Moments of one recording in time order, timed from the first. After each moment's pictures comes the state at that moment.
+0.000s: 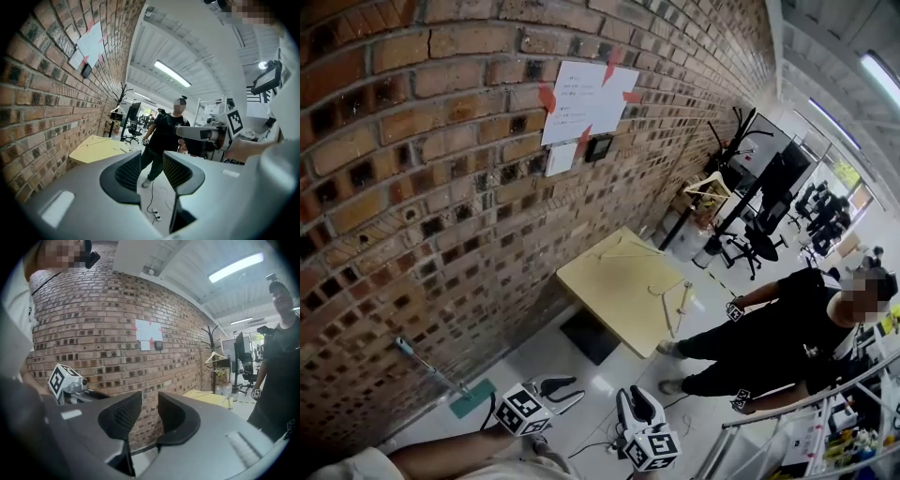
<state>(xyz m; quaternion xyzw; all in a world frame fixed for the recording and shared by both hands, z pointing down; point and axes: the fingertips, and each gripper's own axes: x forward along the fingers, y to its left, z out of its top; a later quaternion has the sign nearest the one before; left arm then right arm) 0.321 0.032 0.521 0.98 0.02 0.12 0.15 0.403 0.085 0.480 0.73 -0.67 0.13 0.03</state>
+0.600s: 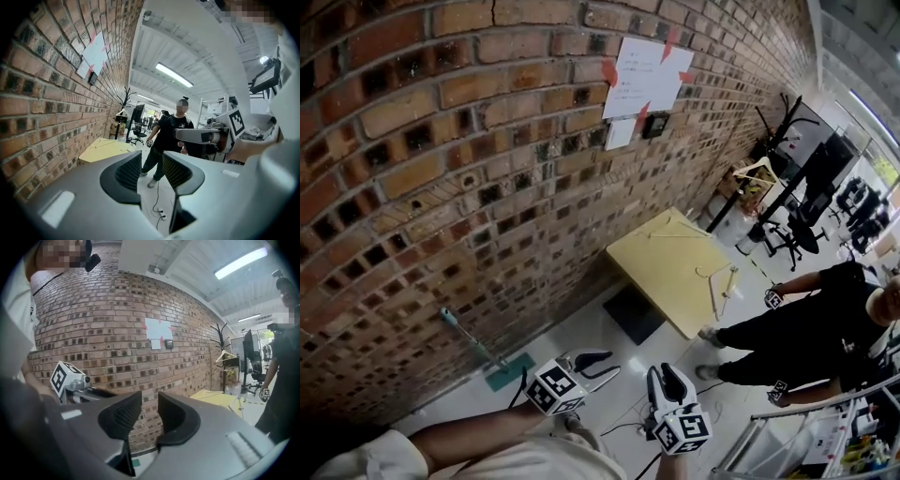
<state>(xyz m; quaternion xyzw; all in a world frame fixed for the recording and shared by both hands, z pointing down) 0.282 0.025 0.508 0.99 -0.01 0.11 0.13 0.355 0.071 0.474 0.70 -0.70 0.12 0.03</state>
